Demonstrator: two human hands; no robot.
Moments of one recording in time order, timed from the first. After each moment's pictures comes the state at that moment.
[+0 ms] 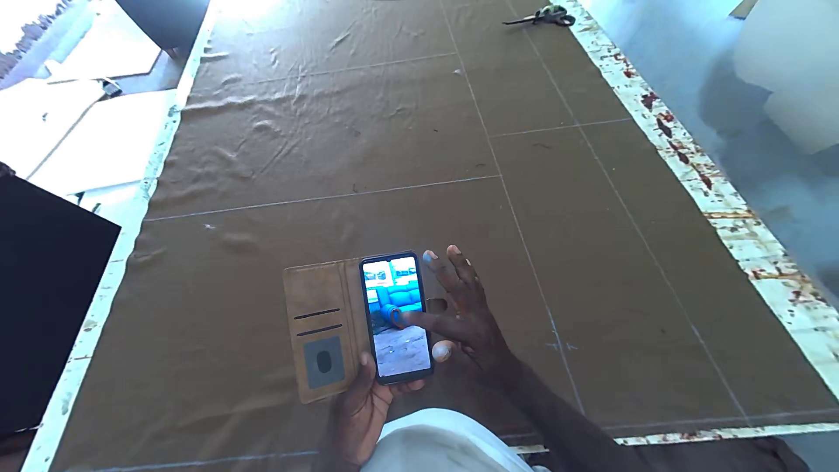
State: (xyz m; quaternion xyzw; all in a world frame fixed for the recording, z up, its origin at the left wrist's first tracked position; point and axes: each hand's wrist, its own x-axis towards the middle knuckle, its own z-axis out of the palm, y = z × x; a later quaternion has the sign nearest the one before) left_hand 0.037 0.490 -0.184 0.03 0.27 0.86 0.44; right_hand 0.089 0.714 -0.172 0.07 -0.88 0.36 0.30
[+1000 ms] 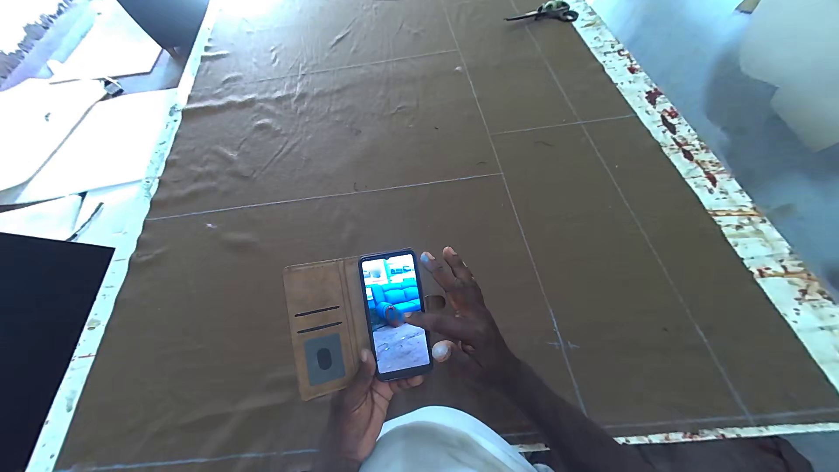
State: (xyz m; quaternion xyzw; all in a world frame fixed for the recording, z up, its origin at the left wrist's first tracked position) left_hand 0.035 0.491 -0.185 0.03 0.27 0.86 0.43; right_hand 0.090 0.712 -0.175 0.07 -0.87 0.40 0.28
